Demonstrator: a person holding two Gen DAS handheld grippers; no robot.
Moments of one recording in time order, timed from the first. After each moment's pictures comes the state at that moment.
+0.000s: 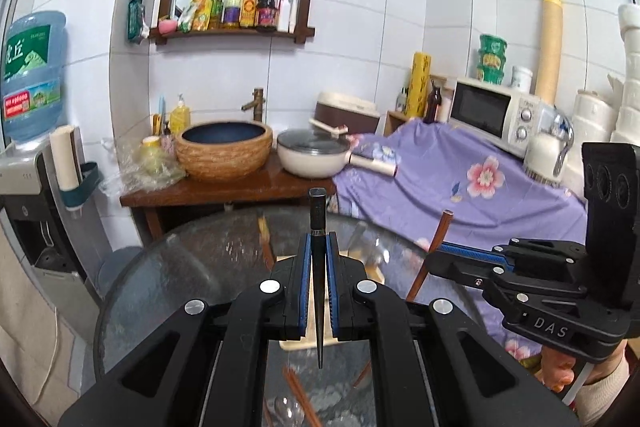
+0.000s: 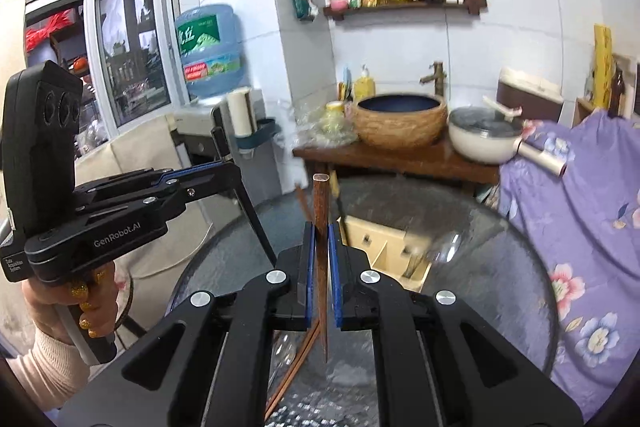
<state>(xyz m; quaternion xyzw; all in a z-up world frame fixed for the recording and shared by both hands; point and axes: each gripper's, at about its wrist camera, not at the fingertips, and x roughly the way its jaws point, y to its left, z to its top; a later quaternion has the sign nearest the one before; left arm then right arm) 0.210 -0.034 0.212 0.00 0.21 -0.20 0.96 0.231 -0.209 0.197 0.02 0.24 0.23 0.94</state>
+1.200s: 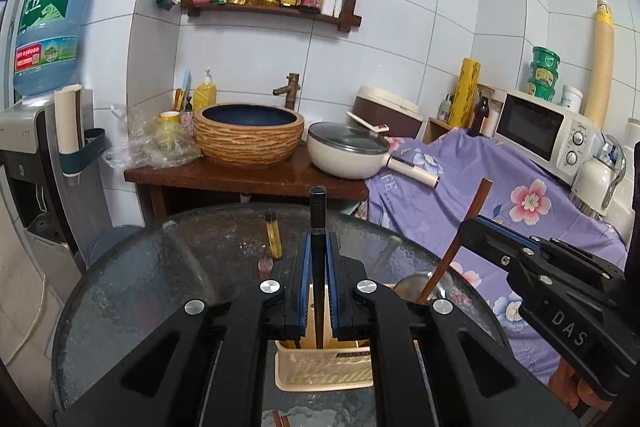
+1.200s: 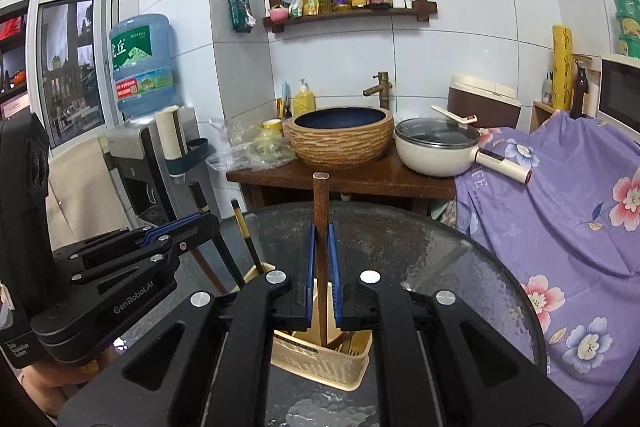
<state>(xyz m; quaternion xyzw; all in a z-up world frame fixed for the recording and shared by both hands) 0.301 -0.051 0.145 -0.05 0.23 -0.14 0.96 0.316 -0.213 0.152 0.03 0.22 0.13 0.97</state>
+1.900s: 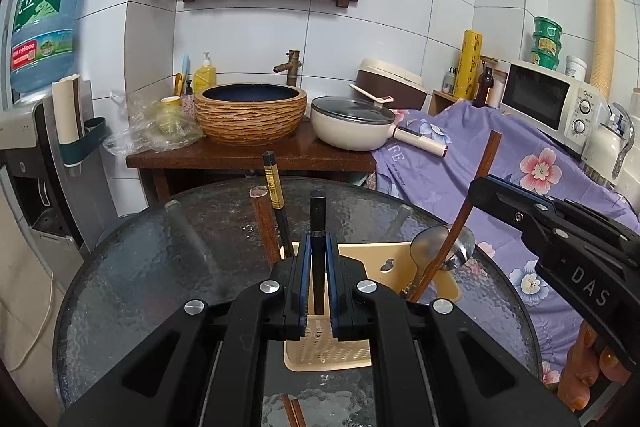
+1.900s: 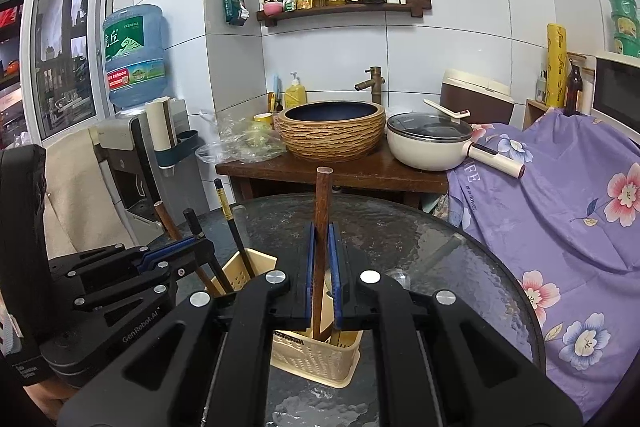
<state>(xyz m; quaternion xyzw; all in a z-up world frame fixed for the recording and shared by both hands) 0.300 -0.058 0.113 -0.02 0.25 -0.13 0.96 0.318 -0.216 0.133 0.02 0.22 0.11 0.97</state>
